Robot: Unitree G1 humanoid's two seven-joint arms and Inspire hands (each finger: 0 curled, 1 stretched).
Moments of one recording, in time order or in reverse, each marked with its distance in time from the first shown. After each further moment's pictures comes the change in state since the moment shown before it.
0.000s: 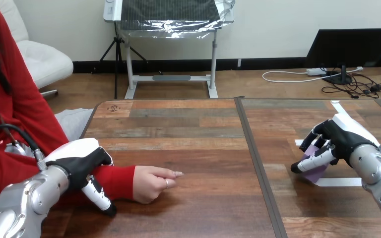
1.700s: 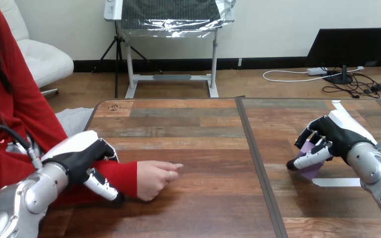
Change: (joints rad) left arm 0.036 0.000 0.049 -0.098 -0.104 0.014 0.016; right arm 0.000 0.001 0.000 -0.001 0.003 -0.057 -0.006
